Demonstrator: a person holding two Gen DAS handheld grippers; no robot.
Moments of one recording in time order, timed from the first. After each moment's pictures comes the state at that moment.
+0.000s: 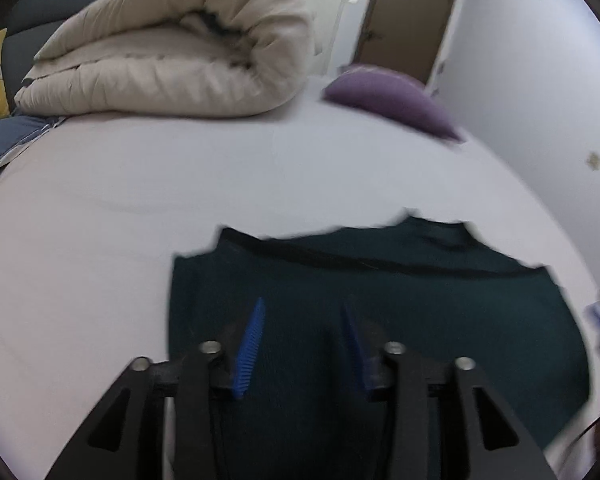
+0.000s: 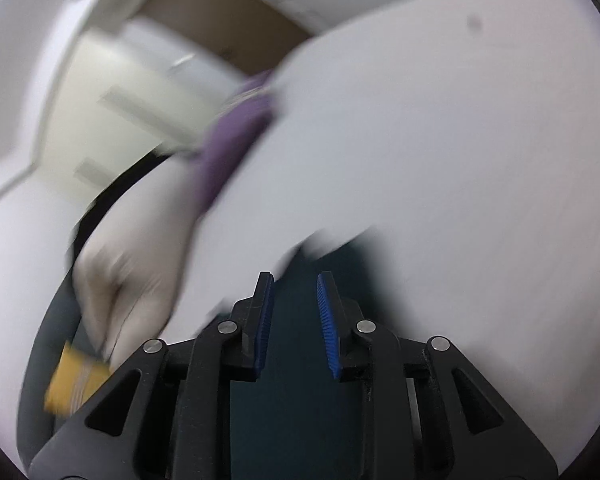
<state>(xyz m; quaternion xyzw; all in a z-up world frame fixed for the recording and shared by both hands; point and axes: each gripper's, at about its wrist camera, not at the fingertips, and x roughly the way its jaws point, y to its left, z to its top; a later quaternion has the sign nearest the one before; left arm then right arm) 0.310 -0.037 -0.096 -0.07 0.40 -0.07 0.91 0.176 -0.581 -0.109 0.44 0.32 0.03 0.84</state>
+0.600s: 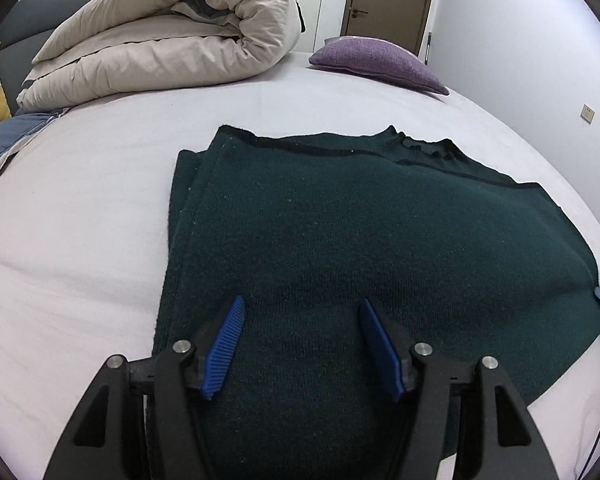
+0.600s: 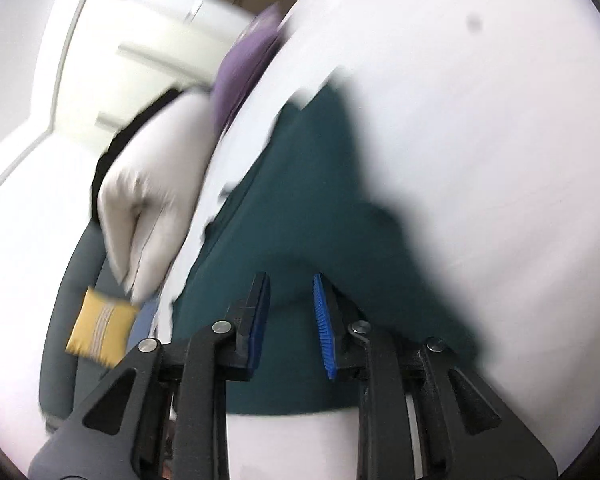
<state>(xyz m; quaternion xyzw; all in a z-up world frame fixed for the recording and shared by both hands) 0.254 -0.043 -0.137 -0.03 0.43 -0.06 0.90 0.126 -0.561 -0.186 0.47 0.38 0.06 0.79</state>
